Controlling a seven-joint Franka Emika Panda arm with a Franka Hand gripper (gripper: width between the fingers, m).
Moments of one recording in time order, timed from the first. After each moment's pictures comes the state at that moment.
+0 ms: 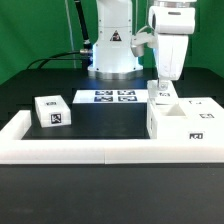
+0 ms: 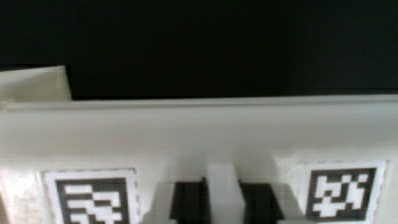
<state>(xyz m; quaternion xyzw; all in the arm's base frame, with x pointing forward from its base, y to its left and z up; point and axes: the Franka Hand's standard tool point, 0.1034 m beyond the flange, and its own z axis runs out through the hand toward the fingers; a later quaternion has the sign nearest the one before) 0.460 0.069 0.059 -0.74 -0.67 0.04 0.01</state>
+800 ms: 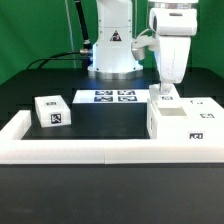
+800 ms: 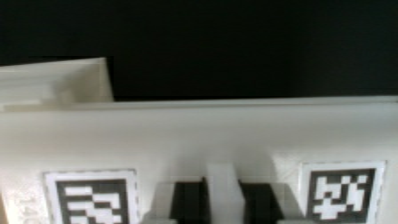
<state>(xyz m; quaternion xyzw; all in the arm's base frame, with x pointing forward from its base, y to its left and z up) 0.480 0.068 0.057 -0.74 -0.67 0.03 0.01</state>
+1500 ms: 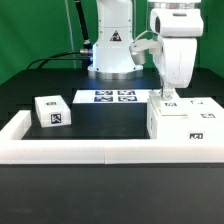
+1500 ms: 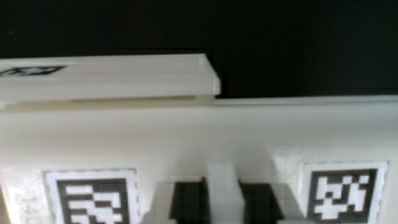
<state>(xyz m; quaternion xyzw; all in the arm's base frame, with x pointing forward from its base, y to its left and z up) 0.518 0.063 0.056 -0.72 -0.69 0.02 0.00</state>
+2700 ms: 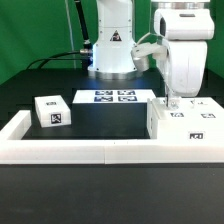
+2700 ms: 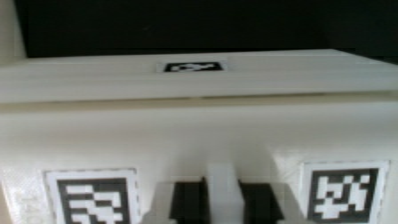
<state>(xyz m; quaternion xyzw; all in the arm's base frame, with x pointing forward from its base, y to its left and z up) 0.579 0.060 0.056 -0.72 -0.69 0.01 0.00</state>
